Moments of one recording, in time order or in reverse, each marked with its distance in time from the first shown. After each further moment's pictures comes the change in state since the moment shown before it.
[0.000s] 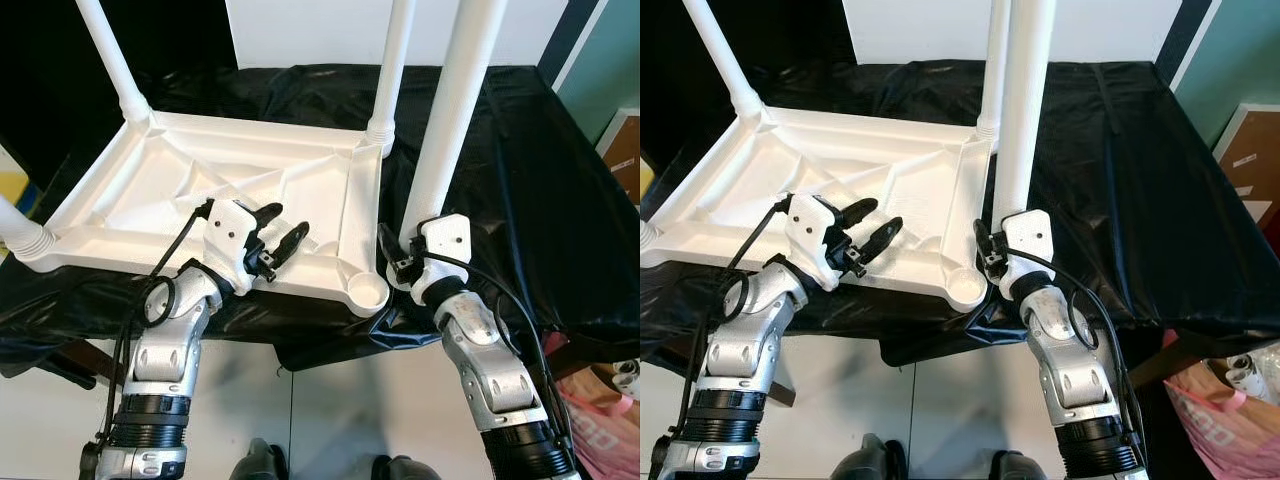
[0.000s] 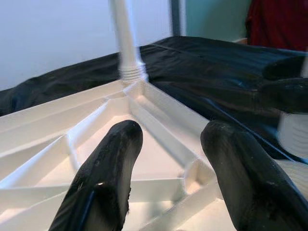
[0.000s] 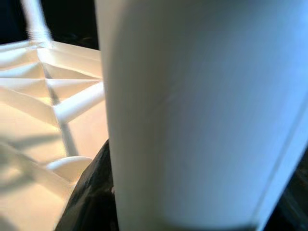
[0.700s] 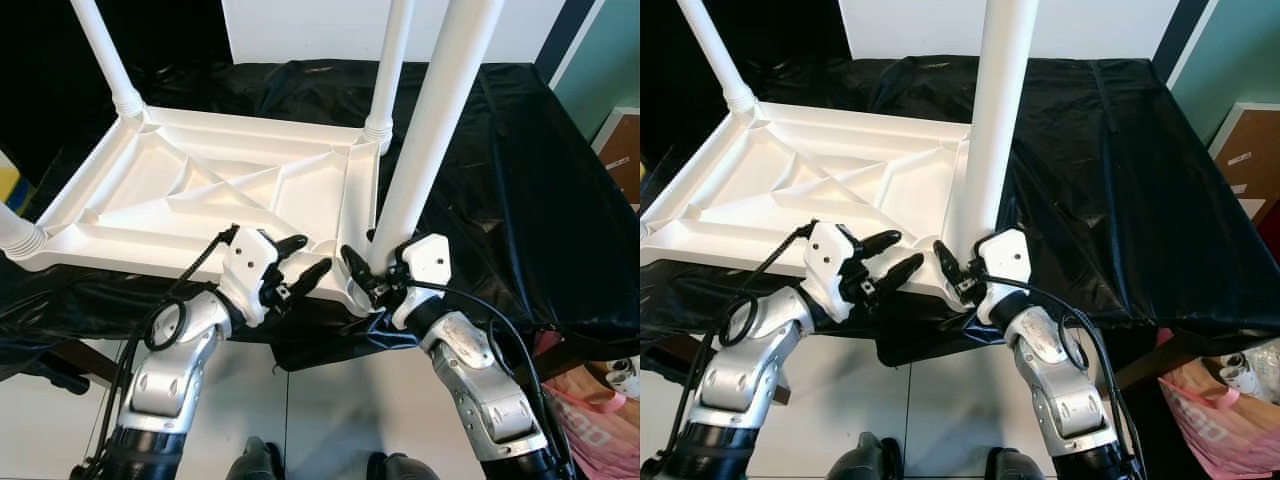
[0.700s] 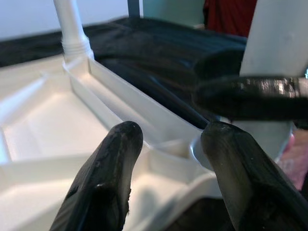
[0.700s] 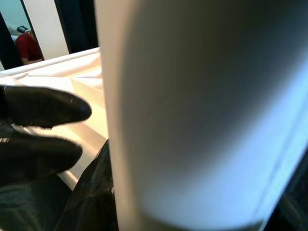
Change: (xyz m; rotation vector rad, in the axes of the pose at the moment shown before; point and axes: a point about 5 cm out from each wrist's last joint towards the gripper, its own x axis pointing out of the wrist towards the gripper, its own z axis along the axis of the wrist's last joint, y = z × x) left arm -0.015 -0.036 -0.003 -0.104 0.071 -0.168; right arm -0.016 0.025 0.000 0.088 -0.020 0.192
